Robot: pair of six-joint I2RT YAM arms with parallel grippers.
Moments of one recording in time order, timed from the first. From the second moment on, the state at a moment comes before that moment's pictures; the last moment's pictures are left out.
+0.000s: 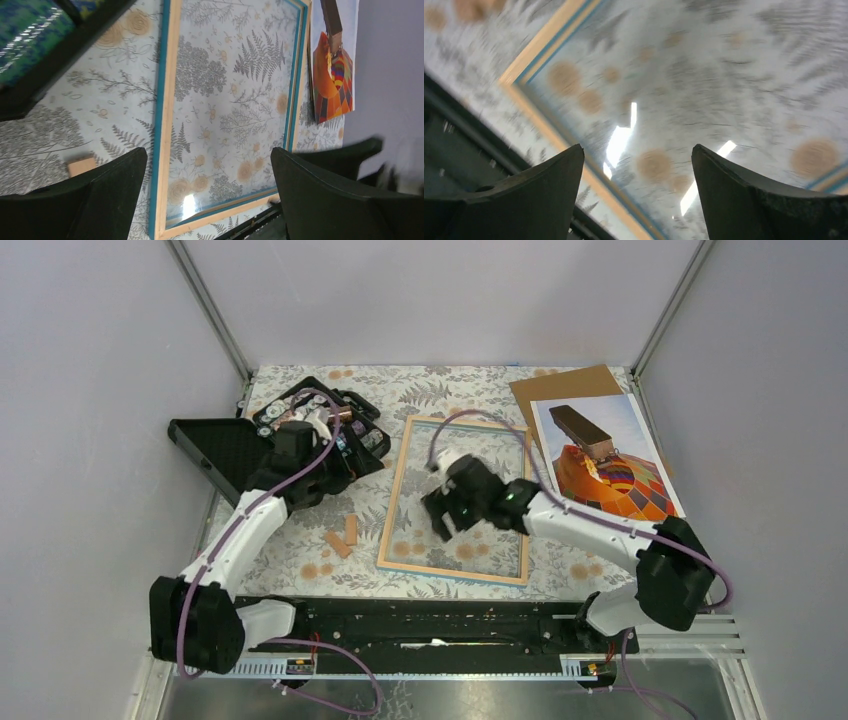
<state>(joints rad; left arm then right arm) -0.23 1.22 0.86 -0.33 0.38 -0.63 0.79 1.44 1.00 -0.41 0.00 0.22</state>
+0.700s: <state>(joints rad) -0.07 1.20 0.73 -0.39 0.54 -0.60 1.23 1.75 1.08 -0.39 0.10 0.03</state>
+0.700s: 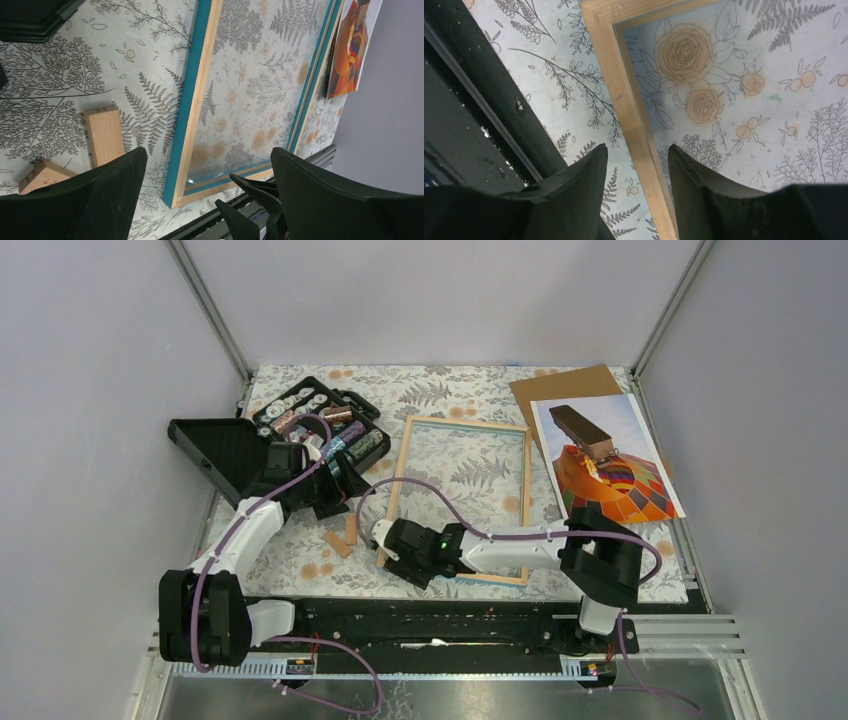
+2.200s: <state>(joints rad) -0.19 1.38 0.30 0.56 0.87 -1.19 1.27 1.46 0.85 -0.09 0.11 -0.16</state>
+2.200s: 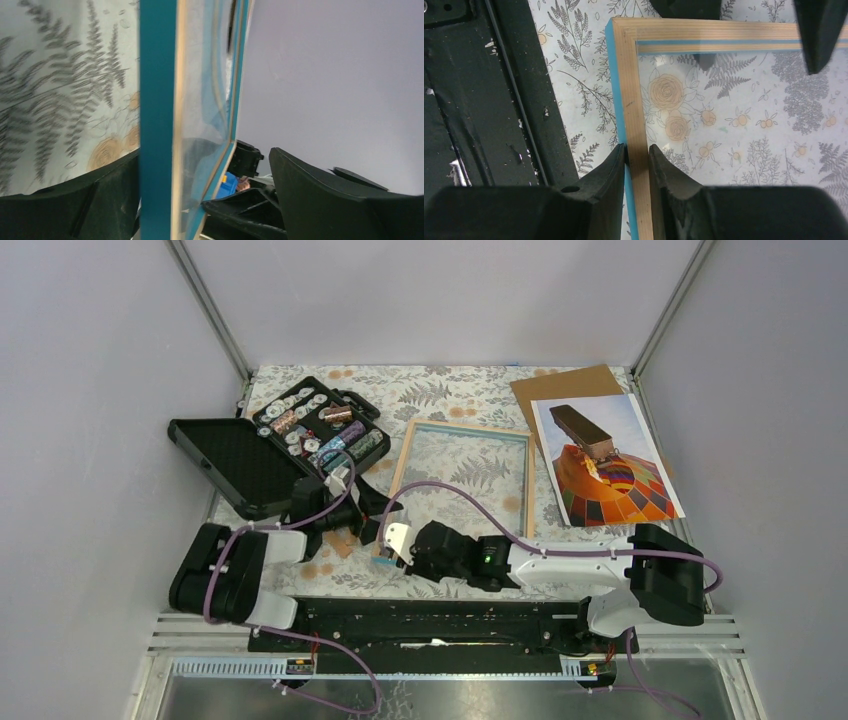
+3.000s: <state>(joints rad) -0.24 1.79 0.22 1.41 0.92 -1.64 1.23 1.36 0.90 -0.26 0.22 0.18</state>
